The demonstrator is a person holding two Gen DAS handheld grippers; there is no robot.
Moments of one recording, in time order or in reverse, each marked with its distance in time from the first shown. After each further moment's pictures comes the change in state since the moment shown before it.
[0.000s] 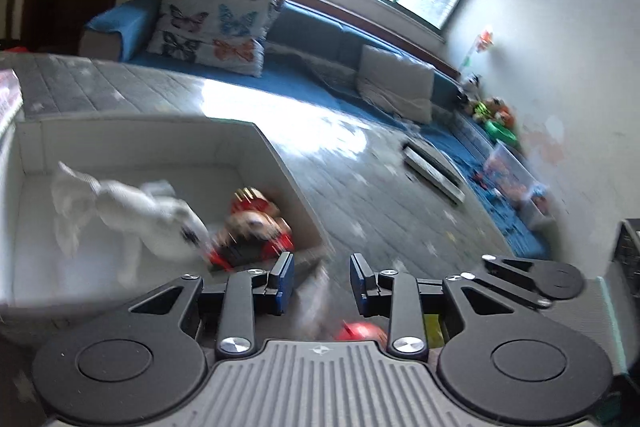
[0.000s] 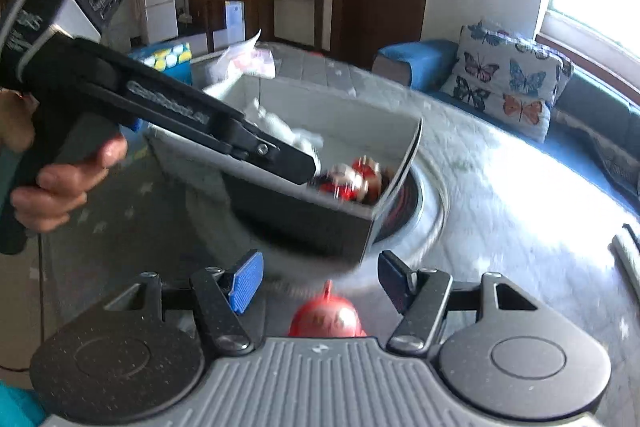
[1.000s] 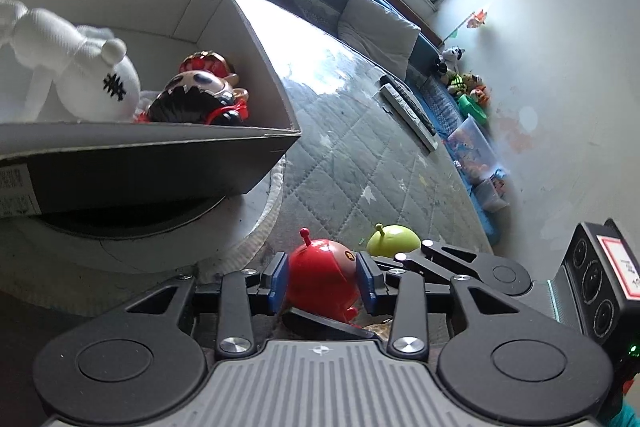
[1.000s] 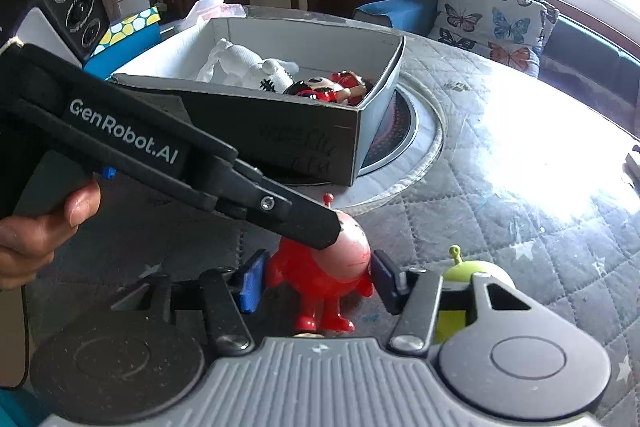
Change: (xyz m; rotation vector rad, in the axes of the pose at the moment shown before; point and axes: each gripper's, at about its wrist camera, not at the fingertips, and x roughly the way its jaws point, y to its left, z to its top) left arm 0.061 0.014 -0.042 -0.196 0.163 -0.156; right arm 0.038 -0.010 -0.044 0.098 0.070 -0.018
